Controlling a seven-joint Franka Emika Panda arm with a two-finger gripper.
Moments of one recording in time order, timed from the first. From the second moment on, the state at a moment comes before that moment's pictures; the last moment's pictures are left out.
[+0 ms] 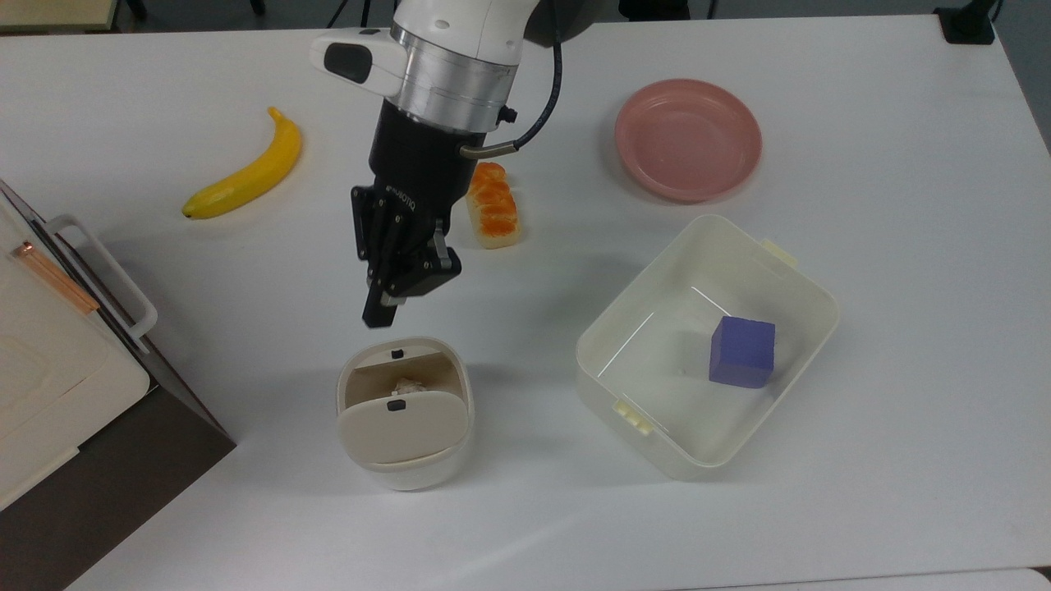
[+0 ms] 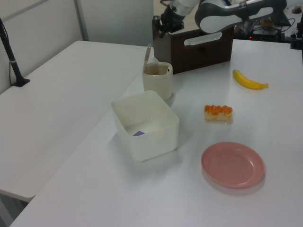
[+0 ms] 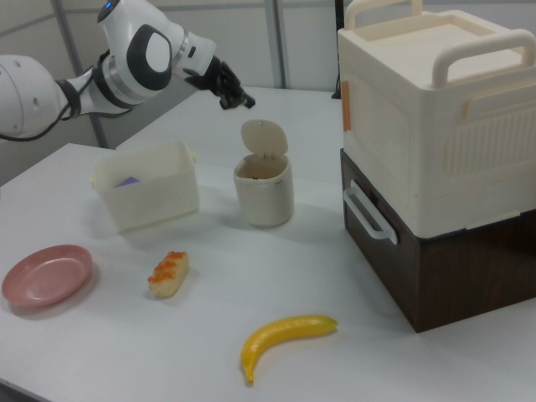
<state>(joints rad) 0.29 0.45 -0.32 -1.35 -0.34 2.43 1.27</state>
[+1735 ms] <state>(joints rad) 0.28 0.72 -0.31 -1.08 -0.30 2.25 0.96</state>
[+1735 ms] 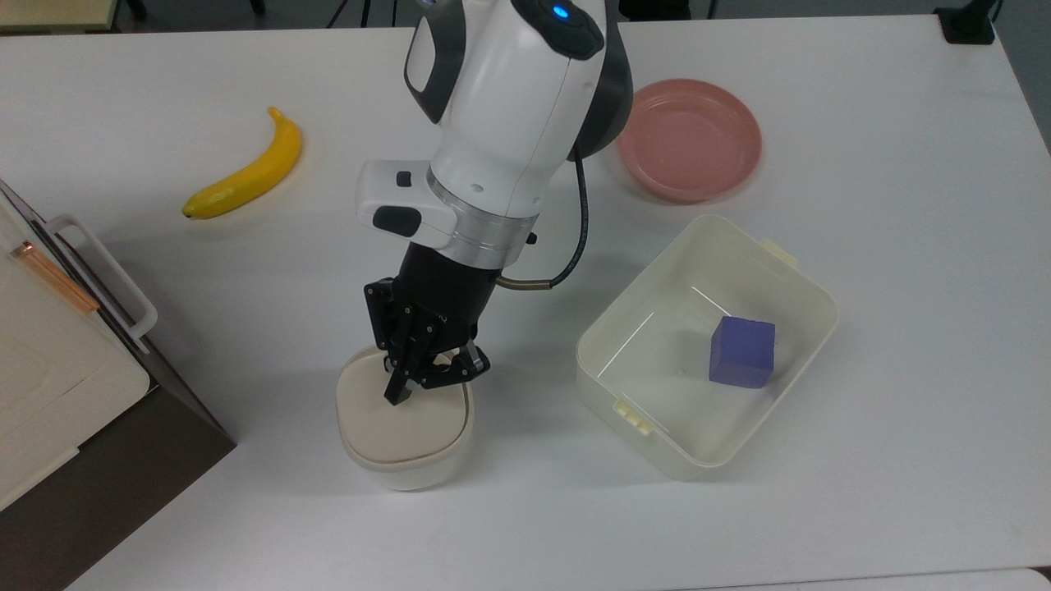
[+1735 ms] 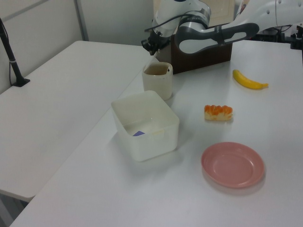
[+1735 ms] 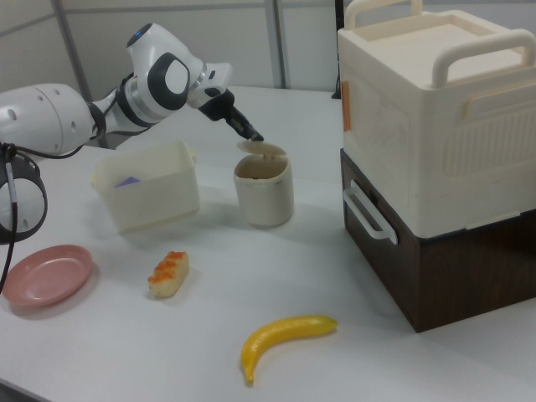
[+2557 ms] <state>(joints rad) 0.28 0.69 -0.29 -1.17 -0.28 2.12 0.76</state>
